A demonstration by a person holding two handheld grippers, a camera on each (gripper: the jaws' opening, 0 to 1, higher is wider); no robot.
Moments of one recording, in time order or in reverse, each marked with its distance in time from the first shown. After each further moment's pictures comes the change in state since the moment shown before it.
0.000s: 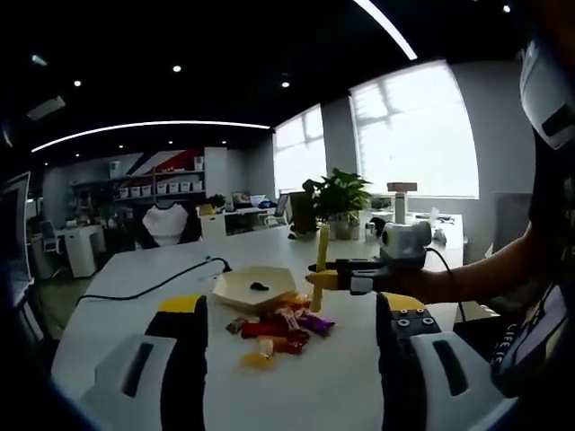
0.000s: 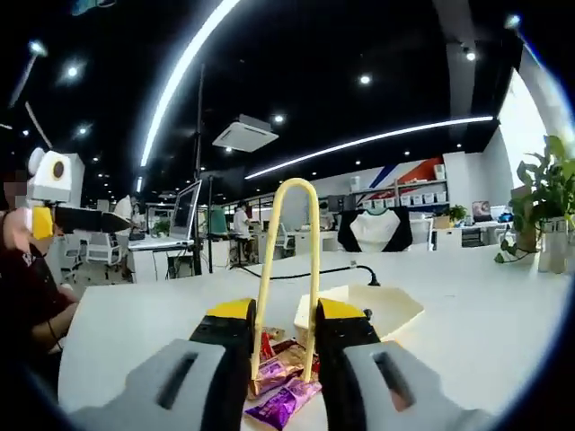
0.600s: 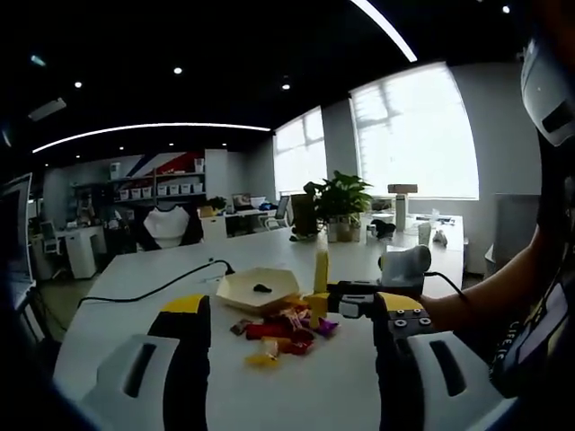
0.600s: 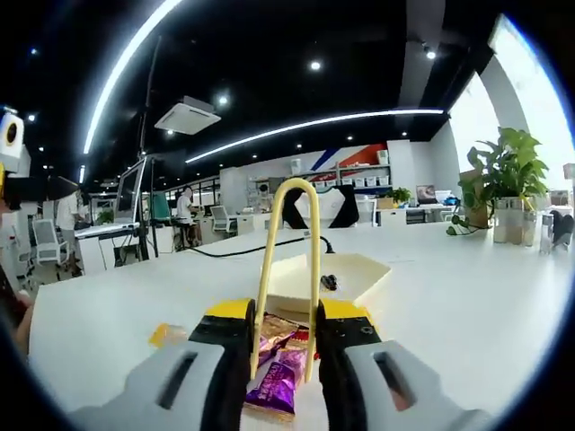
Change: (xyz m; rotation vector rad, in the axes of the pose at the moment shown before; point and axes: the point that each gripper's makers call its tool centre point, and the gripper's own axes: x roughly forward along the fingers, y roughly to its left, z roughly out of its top) left arm -0.005 0.006 0.004 0.002 -0.009 0.003; right arm 0.006 -0.011 -0.044 0.015 0.091 -0.267
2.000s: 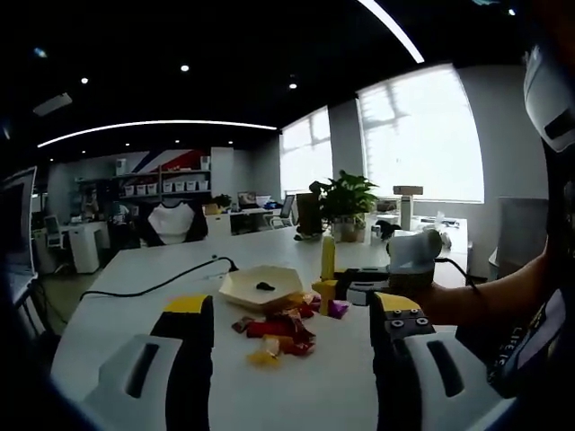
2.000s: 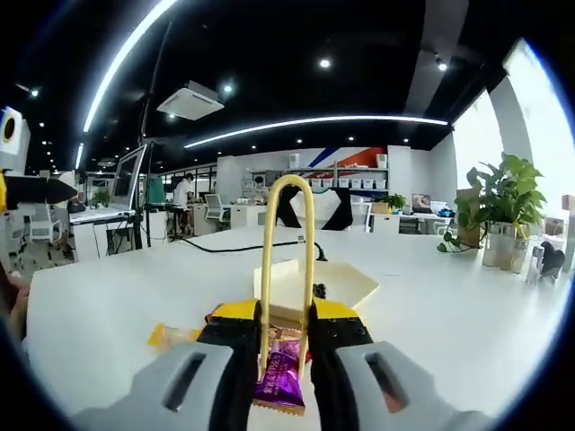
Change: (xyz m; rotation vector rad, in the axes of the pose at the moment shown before) left arm 0.001 0.002 -0.005 -0.016 -0.004 0.023; right arm -0.009 -0.001 0.028 -0.094 0.032 -0.027
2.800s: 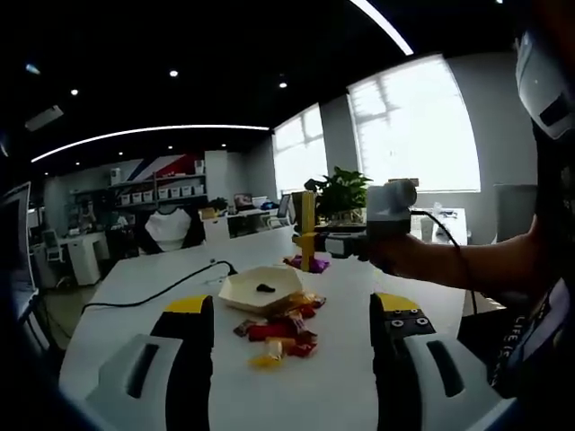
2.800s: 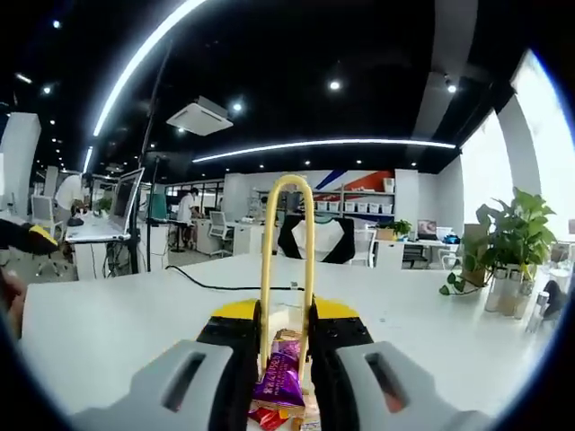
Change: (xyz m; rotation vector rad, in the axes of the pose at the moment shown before) left arm 0.005 -0.004 0.001 0.055 0.011 -0.020; right arm 0.037 -0.021 0.074 -0.051 -0.104 0.034
